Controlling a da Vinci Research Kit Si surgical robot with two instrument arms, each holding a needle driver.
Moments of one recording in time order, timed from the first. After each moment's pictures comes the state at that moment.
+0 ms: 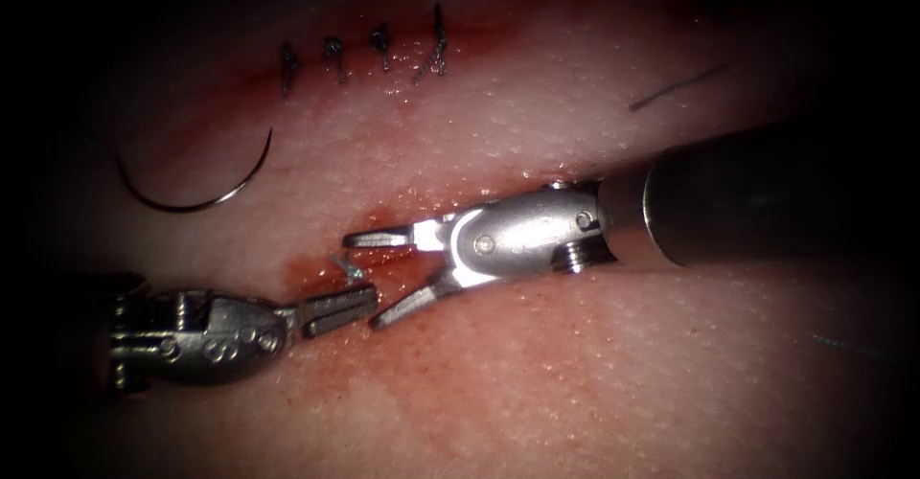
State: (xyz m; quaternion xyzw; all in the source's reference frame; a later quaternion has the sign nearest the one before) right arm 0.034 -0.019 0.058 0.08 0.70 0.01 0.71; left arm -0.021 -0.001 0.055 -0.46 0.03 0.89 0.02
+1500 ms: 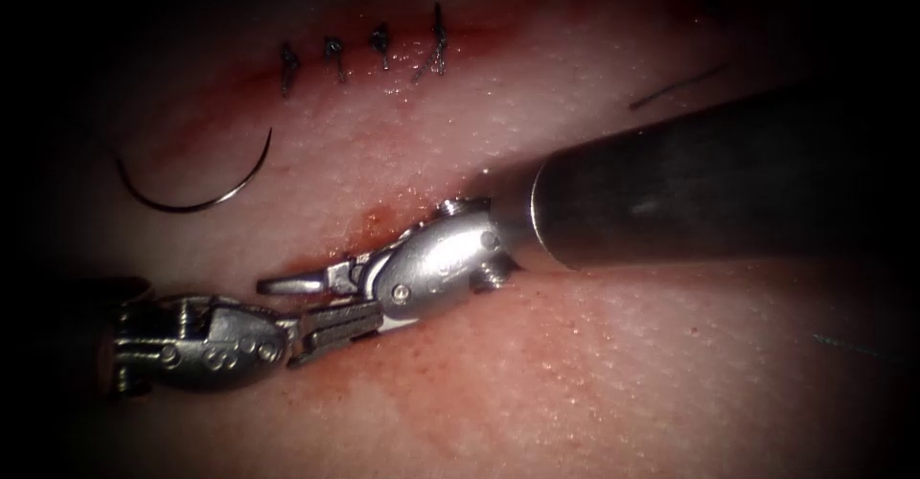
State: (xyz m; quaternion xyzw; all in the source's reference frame) right arm 0.041 -0.022 0.058 0.02 0.73 -0.03 0.68; left arm -0.021 -0.002 0.056 -0.49 0.02 0.87 0.00
